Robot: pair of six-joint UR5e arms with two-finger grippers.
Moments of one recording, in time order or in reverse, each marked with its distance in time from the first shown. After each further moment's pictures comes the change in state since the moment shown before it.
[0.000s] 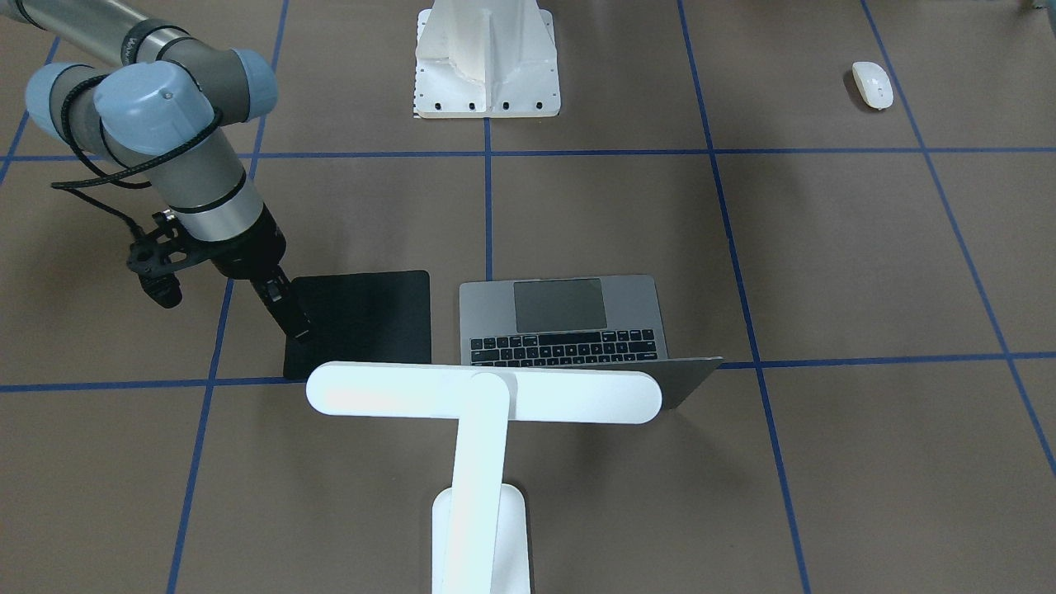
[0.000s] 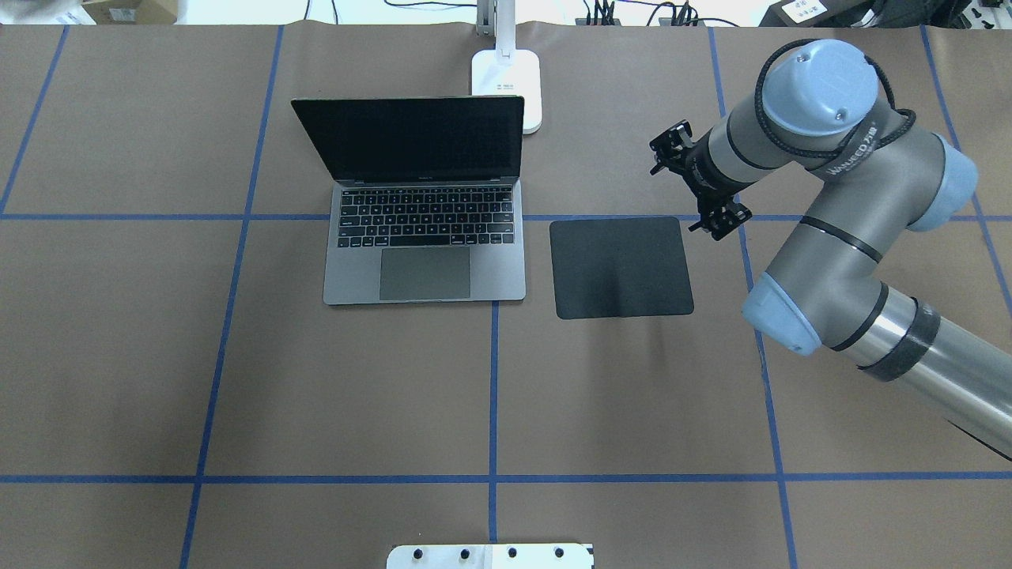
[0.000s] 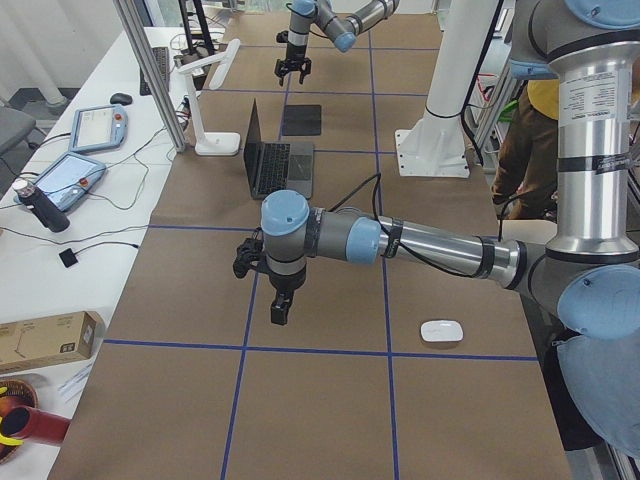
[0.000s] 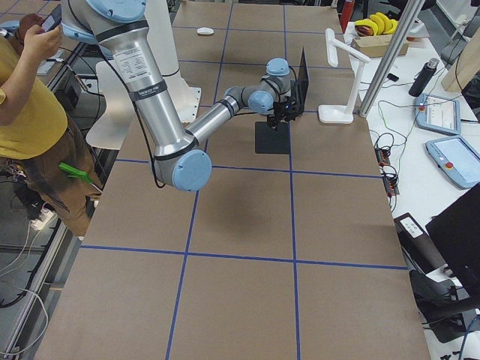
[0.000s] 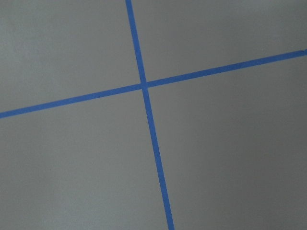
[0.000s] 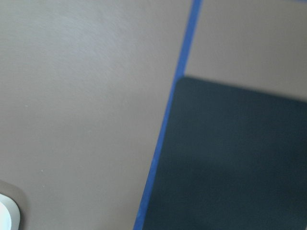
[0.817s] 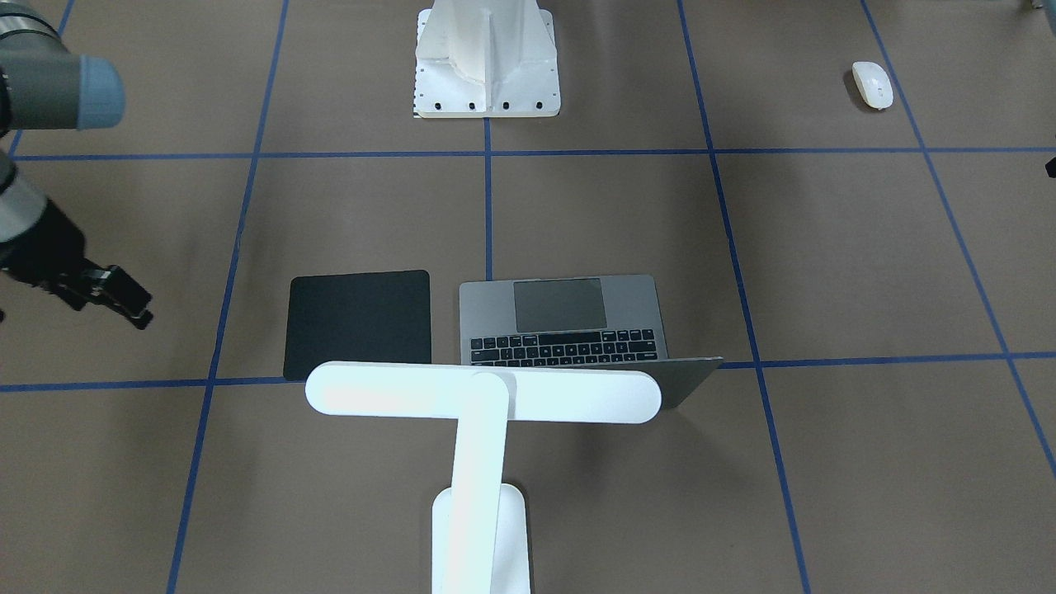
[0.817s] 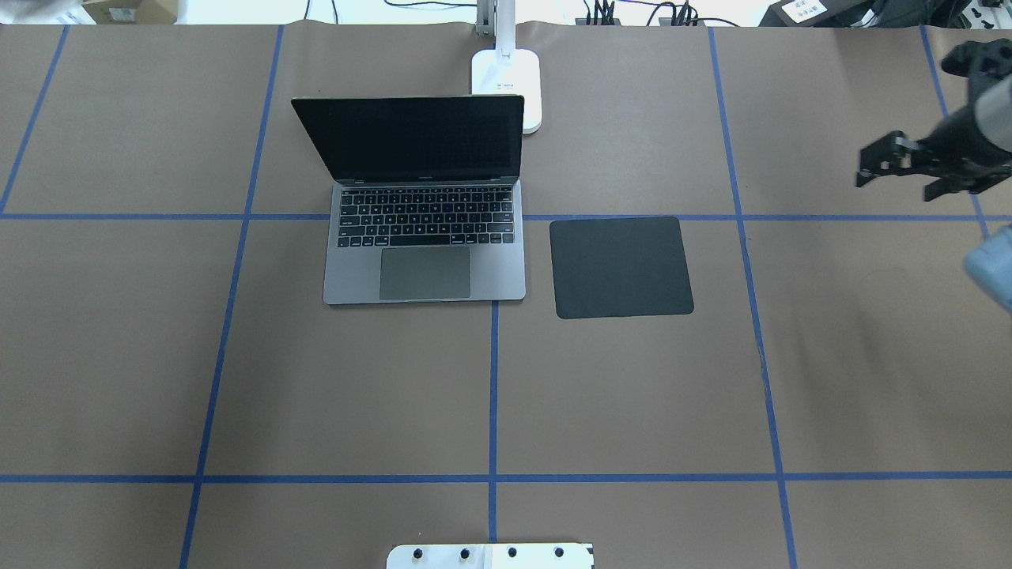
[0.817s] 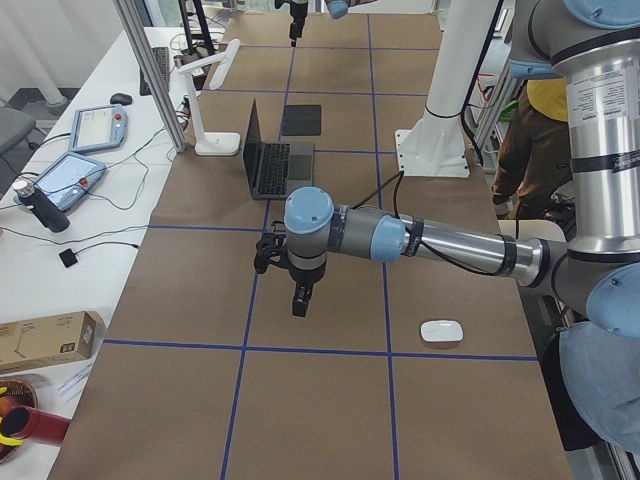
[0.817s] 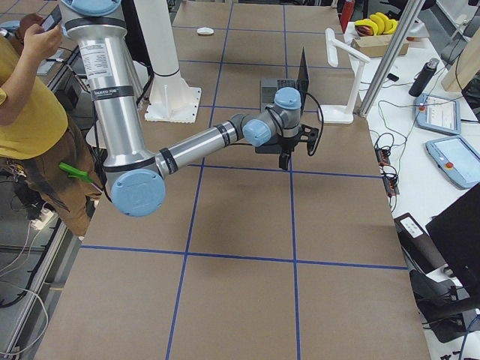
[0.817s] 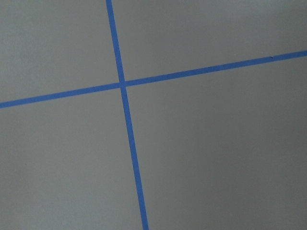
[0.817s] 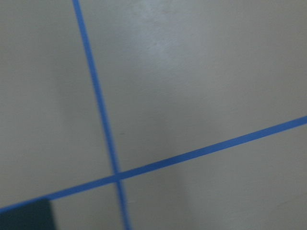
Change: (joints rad) left arm 0.003 0.127 -0.098 -0.046 -0.074 -0.074; right arm 0.348 -0.328 0.038 -0.003 0.222 -1.116
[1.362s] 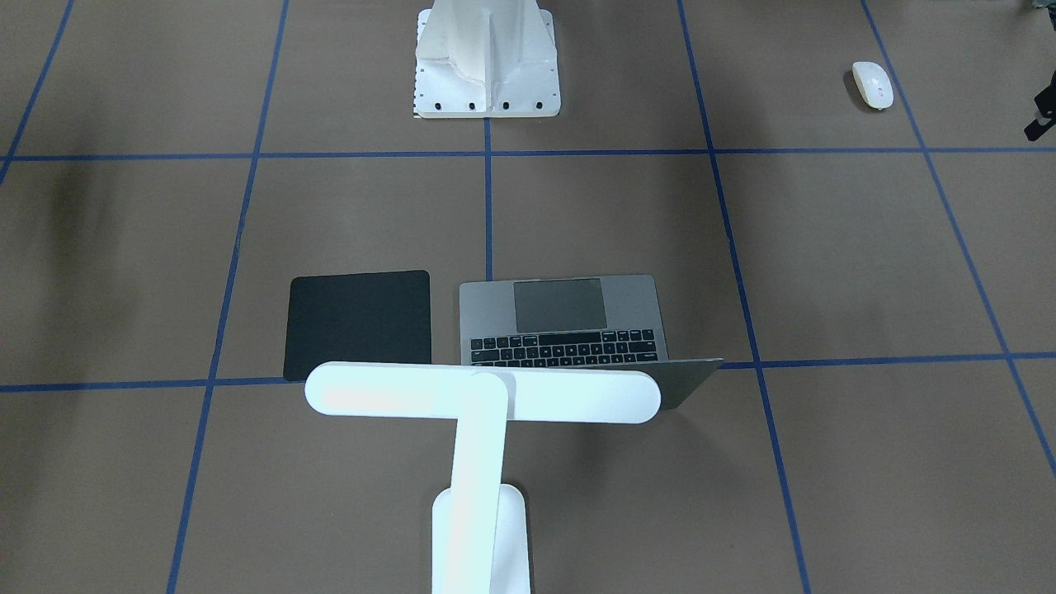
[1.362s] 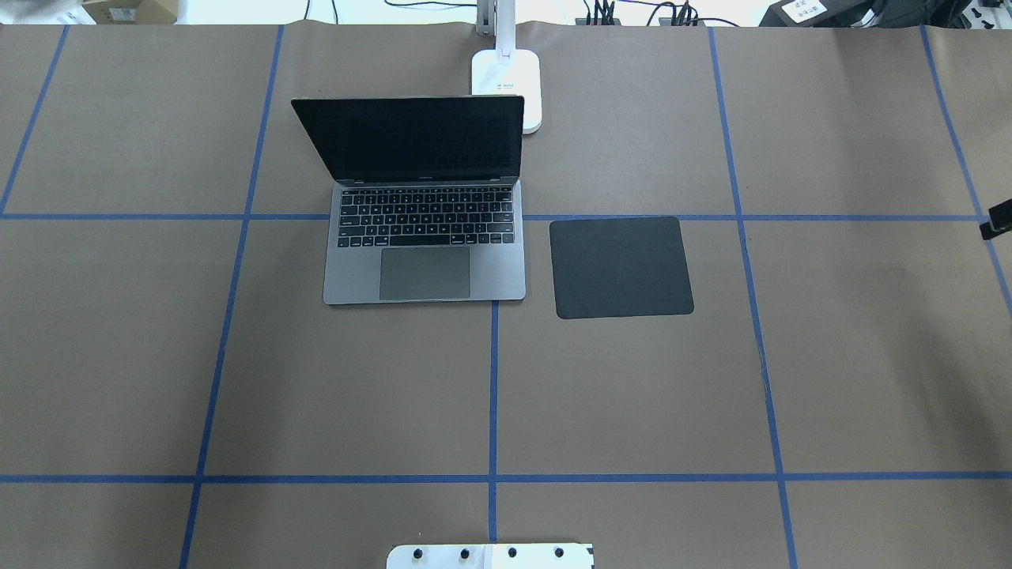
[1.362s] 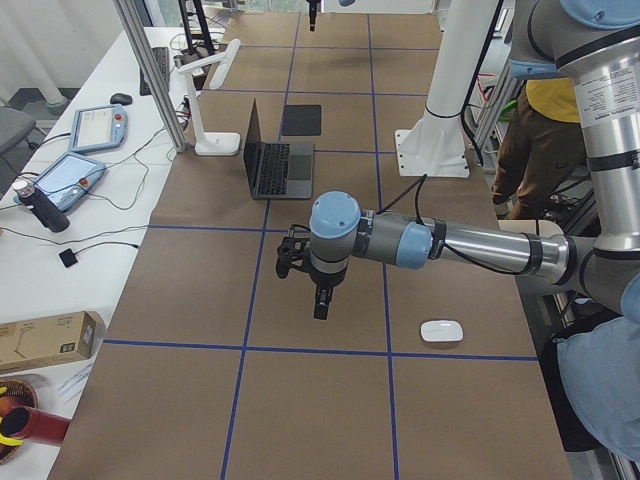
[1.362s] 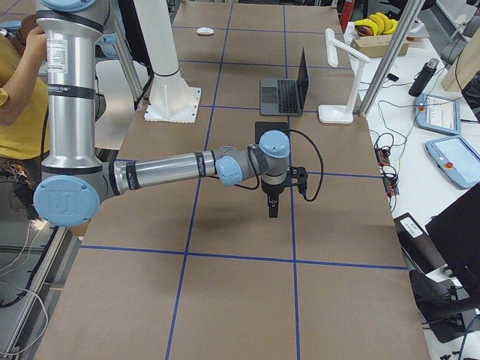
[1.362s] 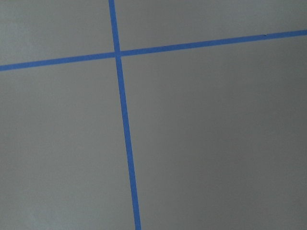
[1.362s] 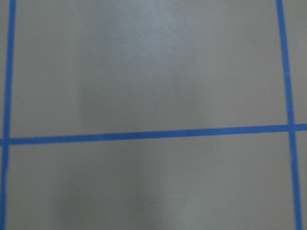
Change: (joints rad) left arm 0.016 0.108 -0.045 -0.080 0.000 -0.063; right arm 0.146 -0.187 -0.008 0.000 0.066 -0.415
